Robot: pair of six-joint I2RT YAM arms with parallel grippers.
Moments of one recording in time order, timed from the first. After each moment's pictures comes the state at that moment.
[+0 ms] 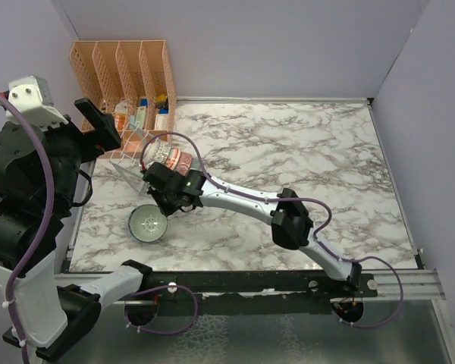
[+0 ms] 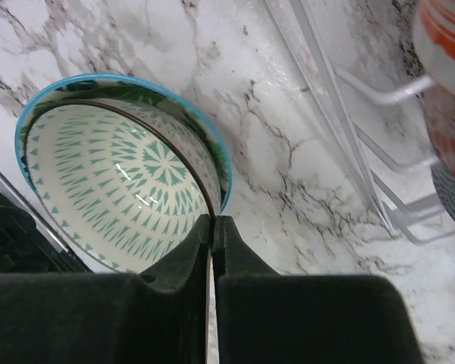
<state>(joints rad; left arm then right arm) -0.36 1.07 2.13 -1.19 -0.48 -0.29 1.18 2.42 2.27 -0.72 0.05 0.40</state>
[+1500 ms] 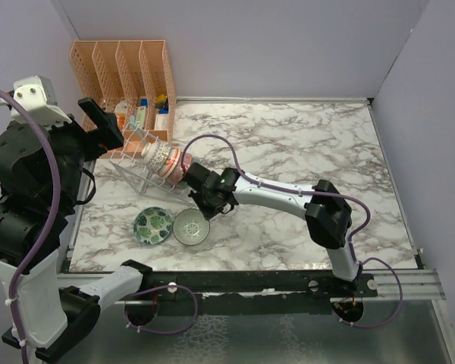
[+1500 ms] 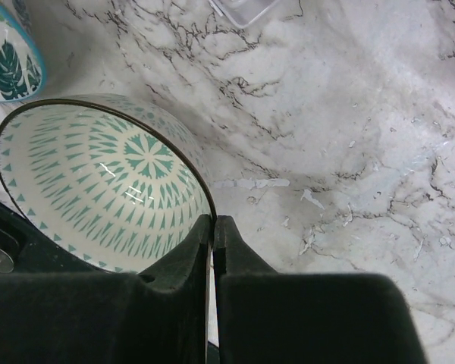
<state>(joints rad) -0.36 1.05 2.07 -1.14 -0.48 -0.29 1.10 2.04 1.69 -0.75 0.06 0.40</state>
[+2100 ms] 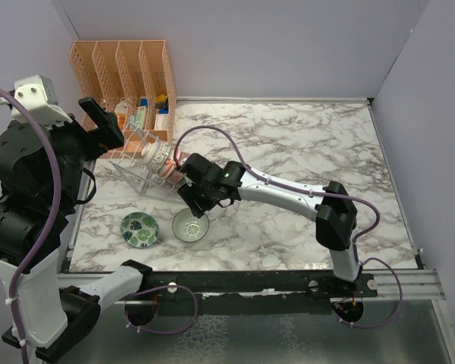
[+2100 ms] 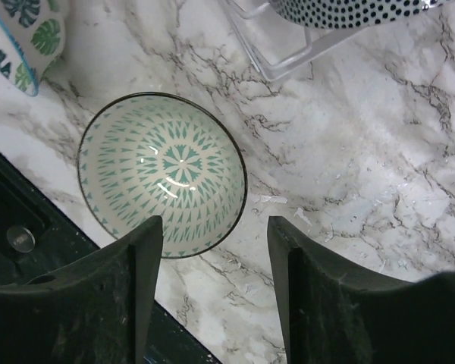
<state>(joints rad) -0.36 1.05 2.07 -1.14 -0.48 -0.29 1.10 2.00 1.76 -0.76 0.05 0.28</state>
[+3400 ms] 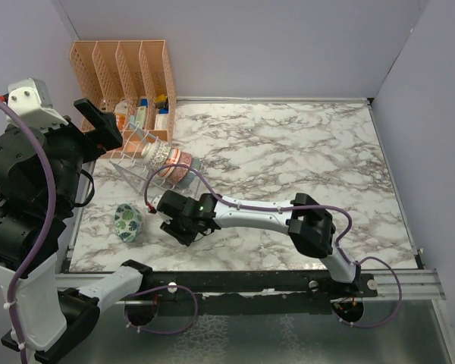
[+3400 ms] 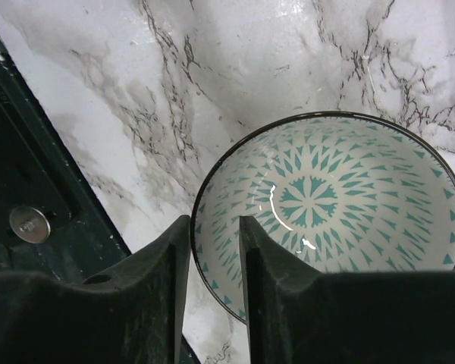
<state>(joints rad) -0.36 1.03 2.06 -1.12 -0.47 -0.33 1.27 2.15 1.77 -0.63 -0.03 0.13</state>
